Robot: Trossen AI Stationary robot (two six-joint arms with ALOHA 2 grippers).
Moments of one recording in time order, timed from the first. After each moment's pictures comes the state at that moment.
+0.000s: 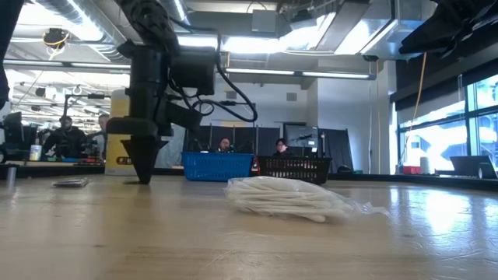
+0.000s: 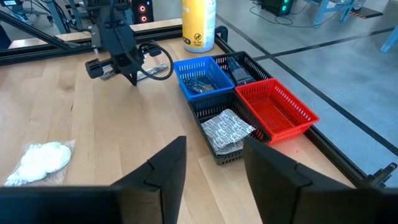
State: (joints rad) left arm 0.12 1.75 0.95 -0.77 -0.12 -0.08; right arm -0.13 0.37 0.69 -0.74 0.19 0.10
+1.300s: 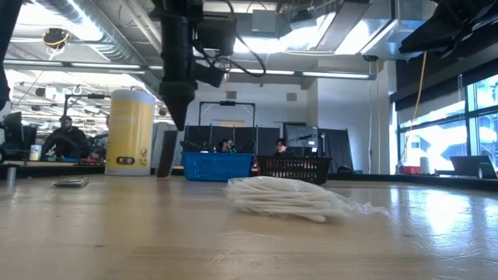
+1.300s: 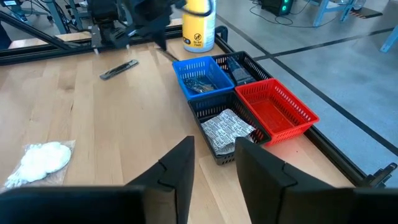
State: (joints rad) left arm 0.25 1.69 1.29 -1.04 -0.36 -0.01; right arm -0.13 0.37 0.69 -0.74 0.19 0.10
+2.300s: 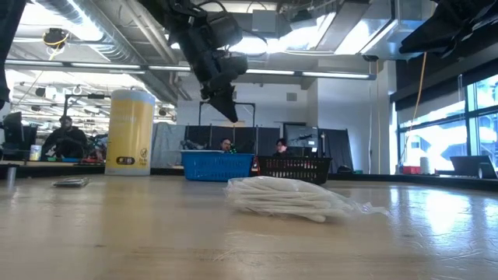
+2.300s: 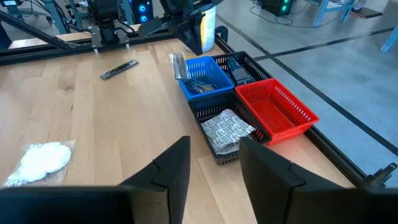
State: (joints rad) left arm 0.43 1.70 1.30 -0.53 -0.05 0.14; right arm -0.13 0.37 0.69 -0.74 0.19 0.10
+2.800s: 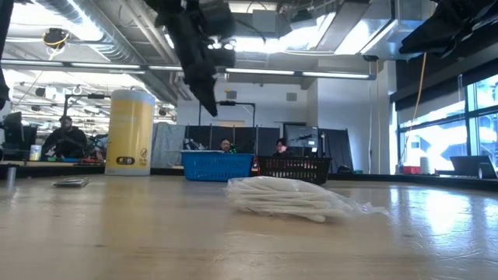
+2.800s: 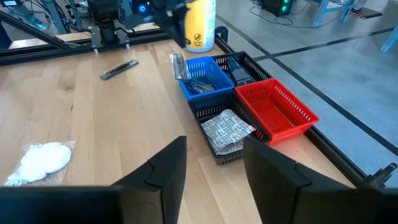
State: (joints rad) left arm 0.38 1.63 1.30 -0.73 -0.11 0.21; right arm -0.13 0.37 0.69 -0.74 0.19 0.10
